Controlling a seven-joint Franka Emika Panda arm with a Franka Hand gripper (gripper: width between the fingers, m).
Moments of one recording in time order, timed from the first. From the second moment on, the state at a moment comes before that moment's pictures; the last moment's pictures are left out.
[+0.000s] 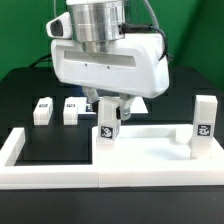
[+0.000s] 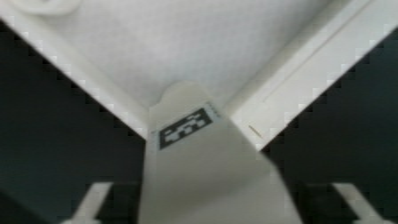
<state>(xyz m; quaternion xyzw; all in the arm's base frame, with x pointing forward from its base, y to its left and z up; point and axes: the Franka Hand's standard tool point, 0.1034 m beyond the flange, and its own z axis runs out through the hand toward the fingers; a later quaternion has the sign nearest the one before) 0.644 -0.052 0.107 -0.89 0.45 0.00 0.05</state>
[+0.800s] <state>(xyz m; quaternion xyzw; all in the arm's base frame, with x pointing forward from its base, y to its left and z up) 0.641 -0.062 0.105 -0.57 0.82 0.05 0.09</state>
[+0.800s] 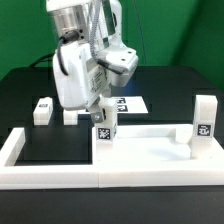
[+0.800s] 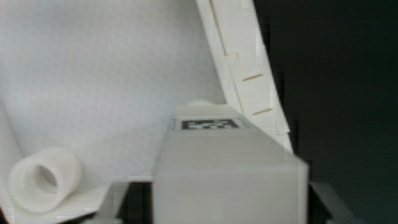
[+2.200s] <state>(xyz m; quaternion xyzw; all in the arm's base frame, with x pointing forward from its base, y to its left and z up) 0.634 -0.048 0.105 -0.95 0.30 0.00 0.04</state>
